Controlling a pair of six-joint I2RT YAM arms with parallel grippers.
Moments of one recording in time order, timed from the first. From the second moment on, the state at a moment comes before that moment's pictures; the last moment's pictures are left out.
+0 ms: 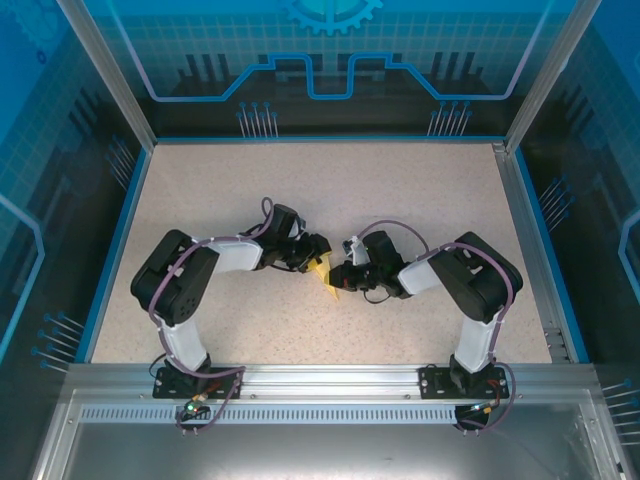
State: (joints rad) left arm -0.47 1.81 0.88 0.08 0.53 -1.11; right arm 0.59 1.85 0.63 0.48 -0.63 0.79
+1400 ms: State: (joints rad) left arm -0.47 1.85 0.88 0.11 0.53 -1.10; right arm 0.59 1.73 0.69 0.10 -0.63 0.73
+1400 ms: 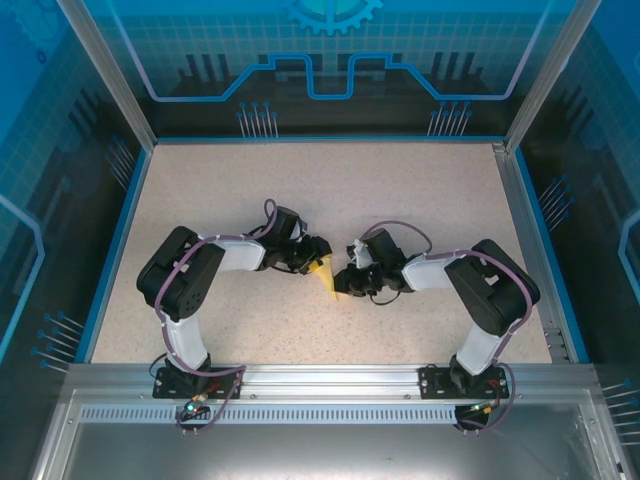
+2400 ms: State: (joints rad) left arm -0.47 1.85 0.88 0.09 0.53 -1.10; right arm 0.60 1.78 0.79 -0.09 -0.64 0.62
